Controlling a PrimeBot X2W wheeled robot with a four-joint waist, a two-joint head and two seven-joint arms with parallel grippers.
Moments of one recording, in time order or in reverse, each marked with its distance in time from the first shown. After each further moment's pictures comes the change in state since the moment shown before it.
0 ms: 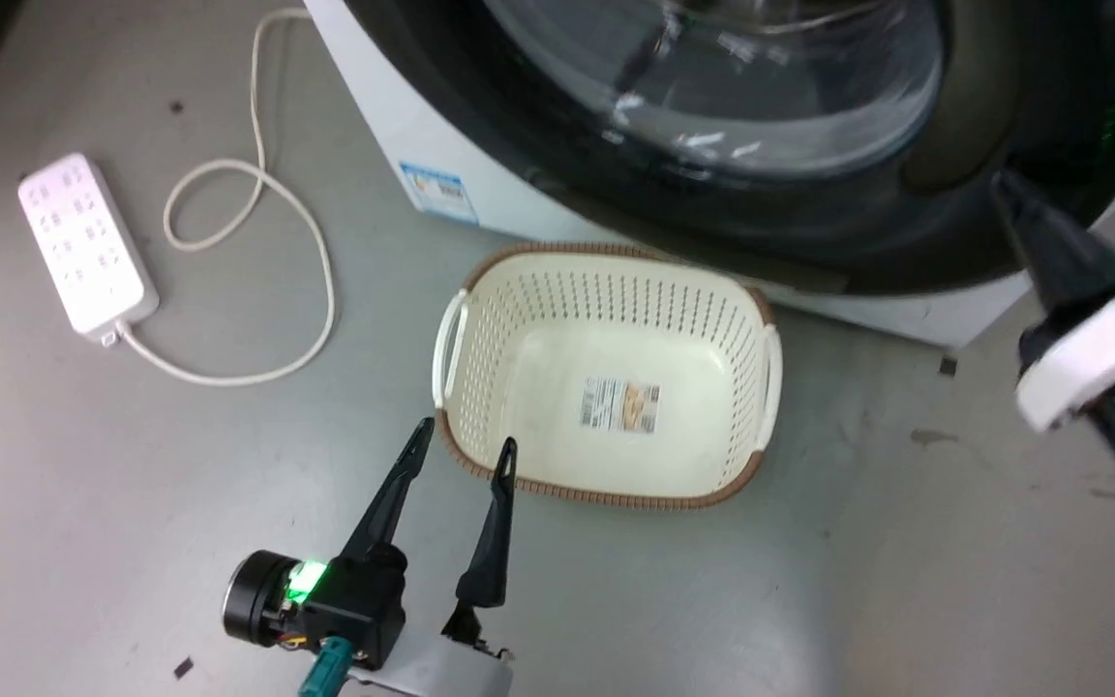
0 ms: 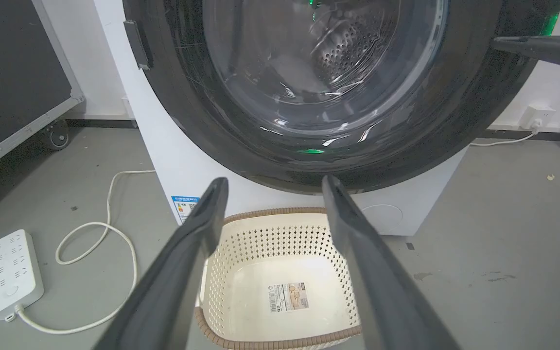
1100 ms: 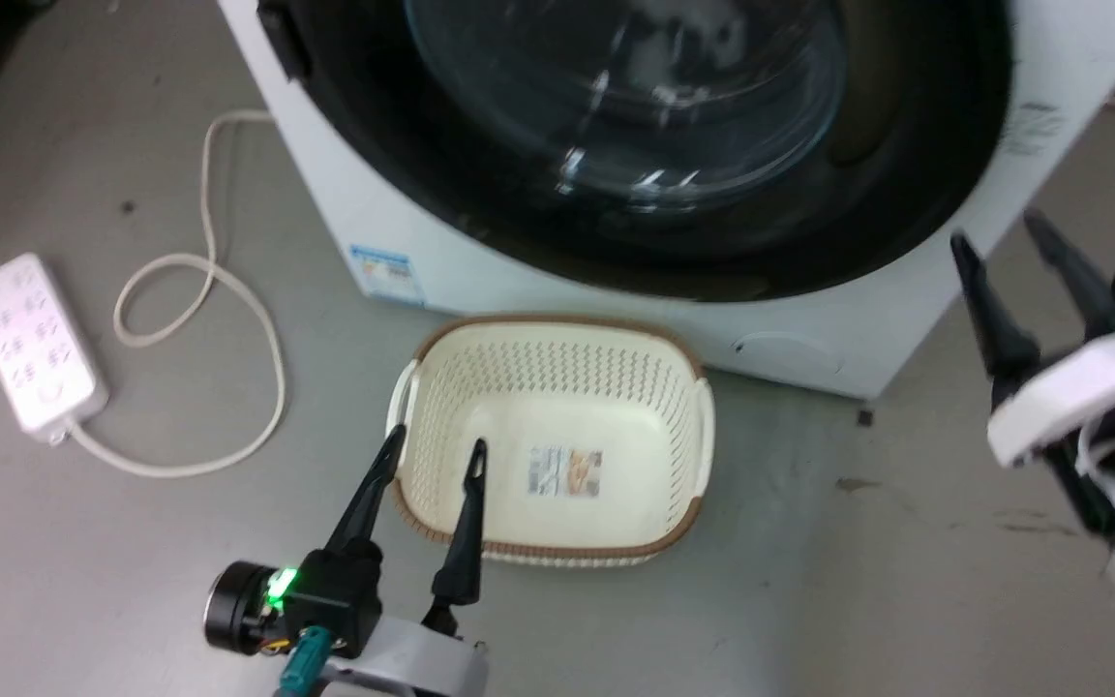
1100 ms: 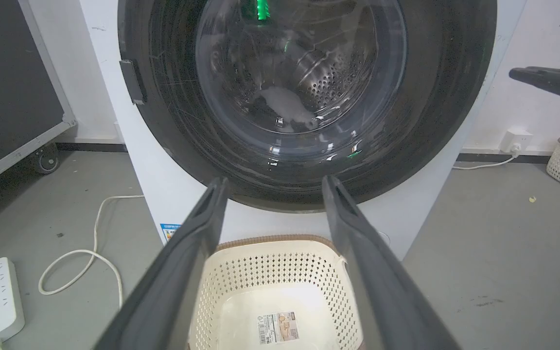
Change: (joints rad) left arm -0.018 0.000 0.032 0.057 -0.019 0.017 0.000; right arm -0.033 0.059 0.033 0.281 0.072 -0.002 -0.194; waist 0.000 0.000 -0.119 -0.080
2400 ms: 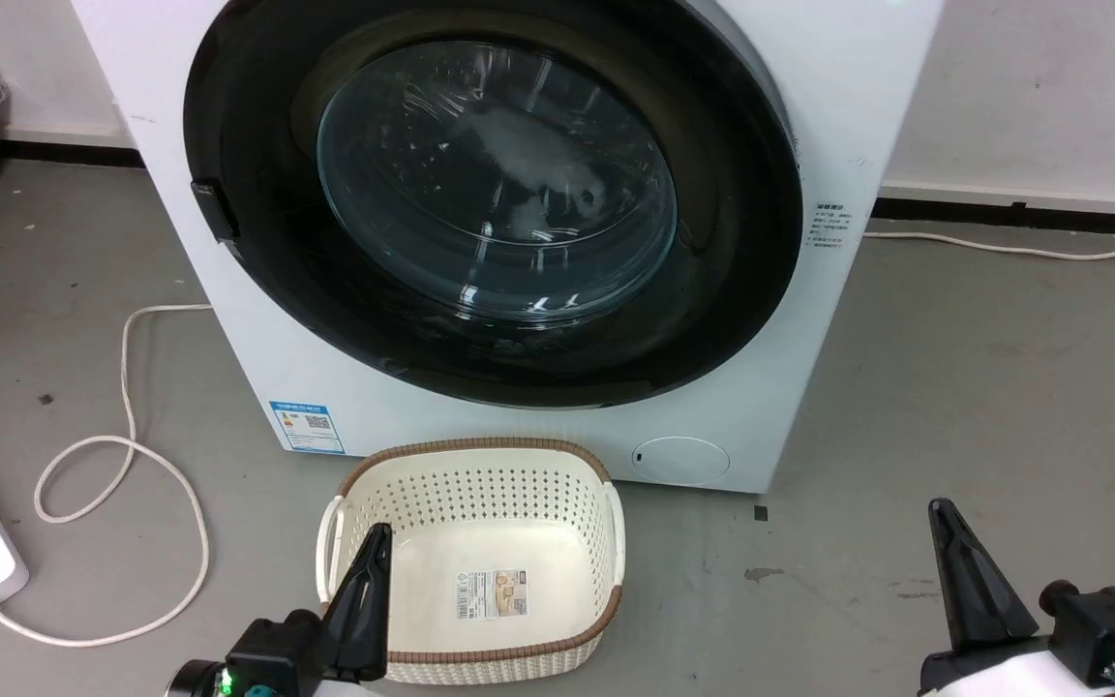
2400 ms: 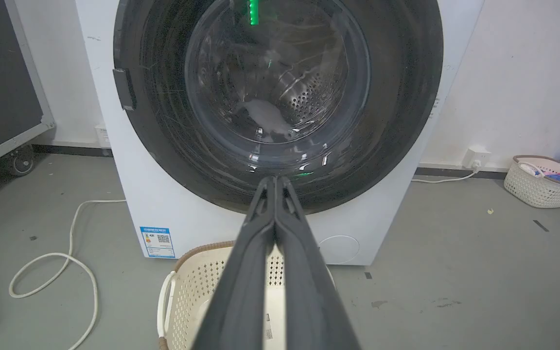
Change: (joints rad) left arm 0.129 0.001 0.118 0.067 -0.051 -0.061 0.004; right arm 0.656 0.335 -0.303 -0.461 -0.316 0.000 -0.012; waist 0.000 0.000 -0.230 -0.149
